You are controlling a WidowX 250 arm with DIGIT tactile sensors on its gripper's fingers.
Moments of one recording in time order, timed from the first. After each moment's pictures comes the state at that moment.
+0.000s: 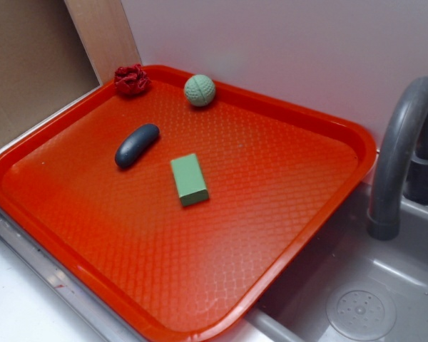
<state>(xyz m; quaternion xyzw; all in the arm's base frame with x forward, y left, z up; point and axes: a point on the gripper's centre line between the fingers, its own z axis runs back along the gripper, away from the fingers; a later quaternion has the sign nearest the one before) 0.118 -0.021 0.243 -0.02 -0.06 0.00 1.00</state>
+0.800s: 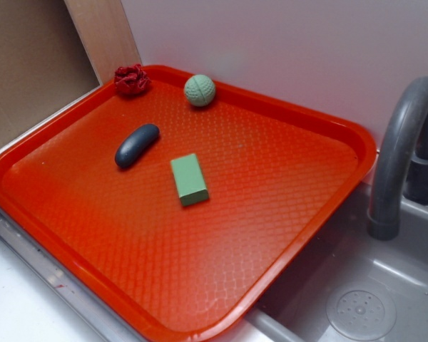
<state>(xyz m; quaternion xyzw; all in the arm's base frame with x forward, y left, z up) 0.136 -0.023 0.224 -0.04 -0.09 0.25 0.96</state>
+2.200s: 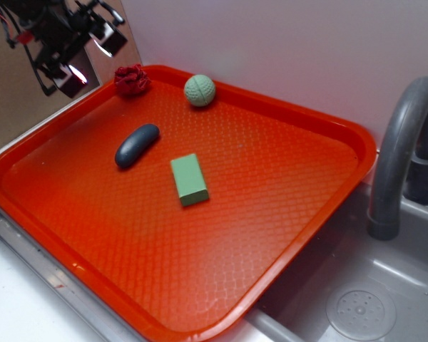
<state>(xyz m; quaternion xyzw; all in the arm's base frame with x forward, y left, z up) 0.285 -0.026 0.080 -0.13 -0.23 0.55 0.79</state>
